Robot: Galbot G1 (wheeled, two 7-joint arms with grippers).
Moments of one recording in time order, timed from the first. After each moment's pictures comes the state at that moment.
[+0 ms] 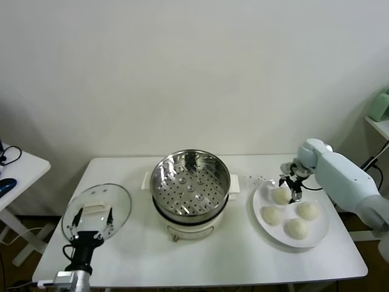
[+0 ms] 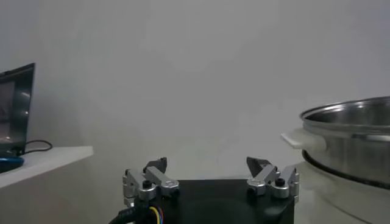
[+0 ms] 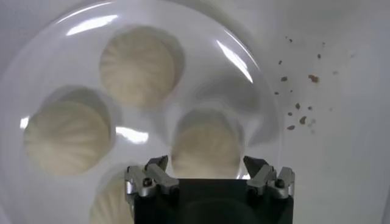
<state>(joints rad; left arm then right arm) 1.64 -1.44 -0.74 -1.95 -0.08 -0.15 0.02 -0.01 0.94 -0.66 0.72 -0.37 0.14 -1.20</state>
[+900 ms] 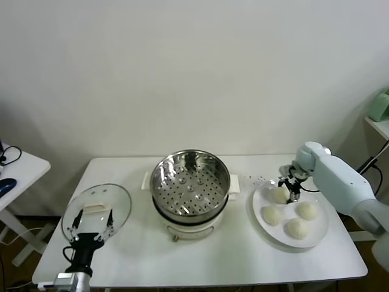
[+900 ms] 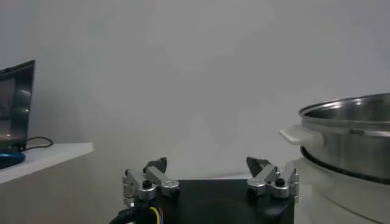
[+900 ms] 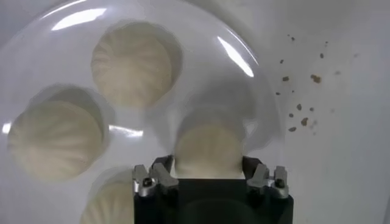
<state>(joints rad) 1.65 -1.44 -0.74 -1.95 -0.07 -0.14 0.02 -0.04 0.96 -0.58 0.70 -0.44 0.16 -1.18</state>
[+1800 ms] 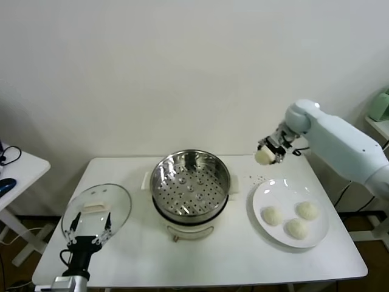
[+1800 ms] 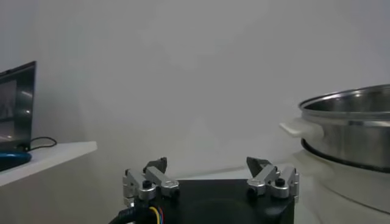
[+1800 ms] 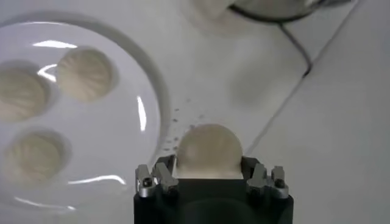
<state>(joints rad) 1.67 -1.44 -0.76 -1.97 -0.05 -0.14 0.03 0.32 0.92 -0.82 1.06 -0.35 0.37 -1.19</state>
